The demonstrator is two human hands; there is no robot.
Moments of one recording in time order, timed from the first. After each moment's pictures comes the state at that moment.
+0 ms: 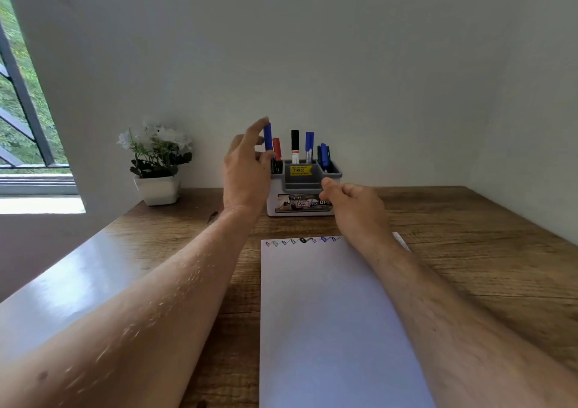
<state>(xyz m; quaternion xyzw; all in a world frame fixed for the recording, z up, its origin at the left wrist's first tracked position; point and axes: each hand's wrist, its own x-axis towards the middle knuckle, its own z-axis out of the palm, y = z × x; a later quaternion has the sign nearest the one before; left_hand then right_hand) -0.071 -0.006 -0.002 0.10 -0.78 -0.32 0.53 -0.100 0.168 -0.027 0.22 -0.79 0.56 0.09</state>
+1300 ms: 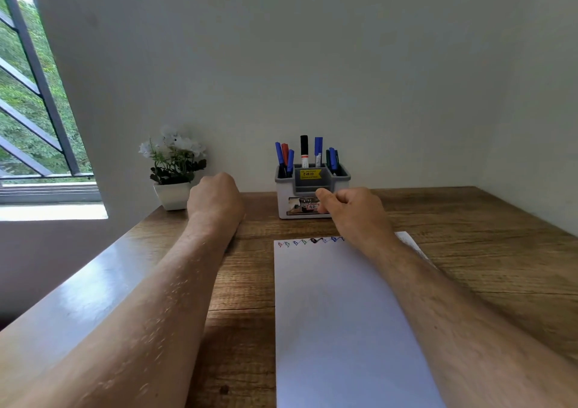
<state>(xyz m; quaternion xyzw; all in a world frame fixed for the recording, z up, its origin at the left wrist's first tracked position) -0.014 -0.038 0.002 0.37 -0.89 -0.09 0.24 -0.092 0.164 -0.027 0.28 -0.83 0.48 0.09</state>
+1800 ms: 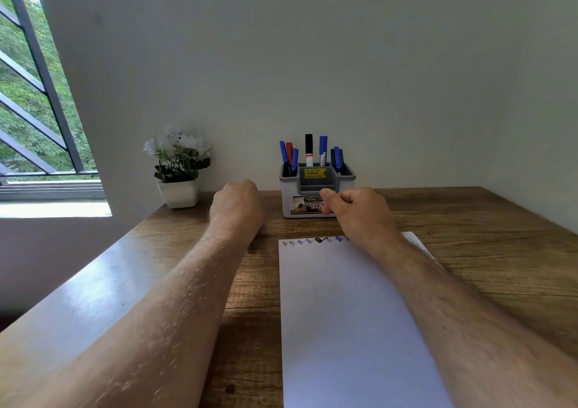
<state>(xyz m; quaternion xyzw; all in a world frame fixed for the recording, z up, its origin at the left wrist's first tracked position) -0.024 -0.016 -0.007 0.35 -0.91 -0.09 0.20 -0.093 0.162 -0.028 0.28 -0.83 0.47 0.10</state>
